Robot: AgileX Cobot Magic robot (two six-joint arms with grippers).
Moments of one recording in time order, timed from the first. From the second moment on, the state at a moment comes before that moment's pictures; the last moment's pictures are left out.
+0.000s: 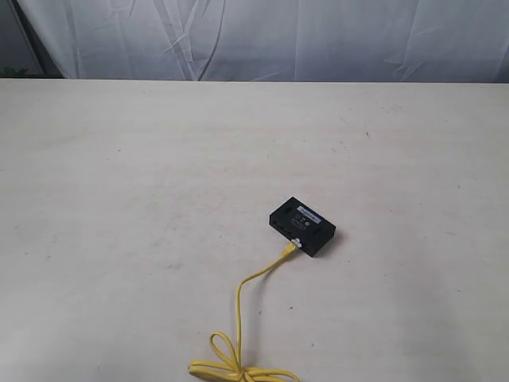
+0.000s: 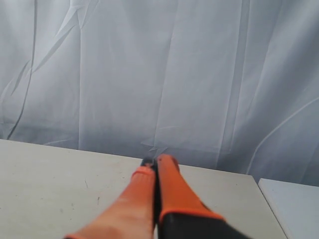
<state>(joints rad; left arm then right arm) 0.04 0.01 -0.01 -0.05 0.26 -0.01 -0.05 0.42 -0.60 0.17 0.36 -0.31</state>
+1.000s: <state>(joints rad) 0.04 0.01 0.00 -0.03 0.25 -0.01 -0.05 0.42 -0.60 0.14 0.36 -0.31</state>
